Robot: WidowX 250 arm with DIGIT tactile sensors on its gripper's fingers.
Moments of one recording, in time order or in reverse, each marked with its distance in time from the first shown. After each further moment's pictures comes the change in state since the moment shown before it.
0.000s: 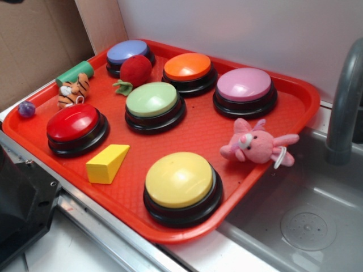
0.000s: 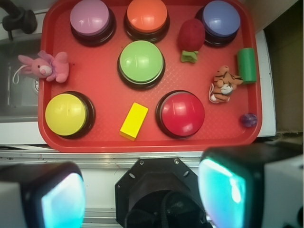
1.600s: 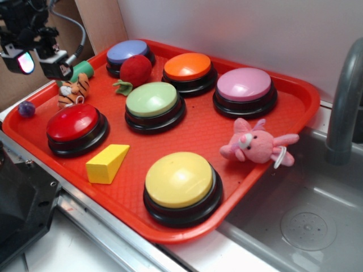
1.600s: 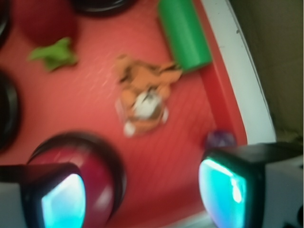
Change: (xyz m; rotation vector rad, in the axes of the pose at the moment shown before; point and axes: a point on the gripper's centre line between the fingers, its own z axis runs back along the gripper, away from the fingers) arm 0.040 0.146 -0.159 0.068 0.061 0.335
